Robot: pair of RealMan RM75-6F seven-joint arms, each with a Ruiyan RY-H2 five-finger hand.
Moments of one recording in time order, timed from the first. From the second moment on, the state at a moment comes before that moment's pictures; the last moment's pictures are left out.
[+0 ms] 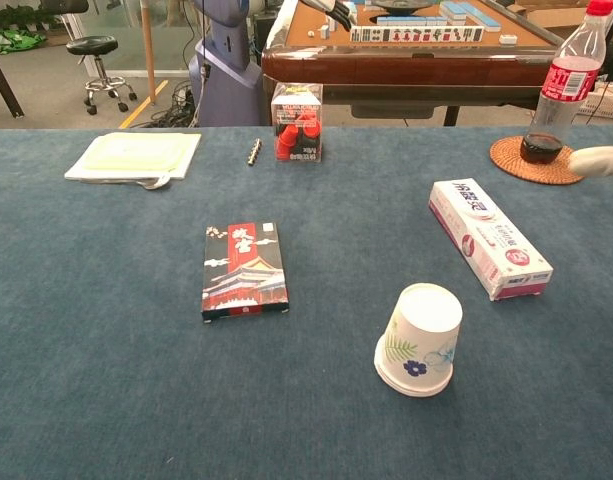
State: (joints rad) left arm -0.12 -1.09 -0.03 -1.61 1.46 1.39 0.00; right arm 0.21 -1.25 -0.03 -1.68 -1.72 1.31 -0.15
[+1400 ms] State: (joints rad) left arm -0.11 -1.04 -0.03 -1.64 1.43 1.39 -0.04; right arm 0.43 -1.57 0.02 -1.60 -1.64 1.05 -0.42
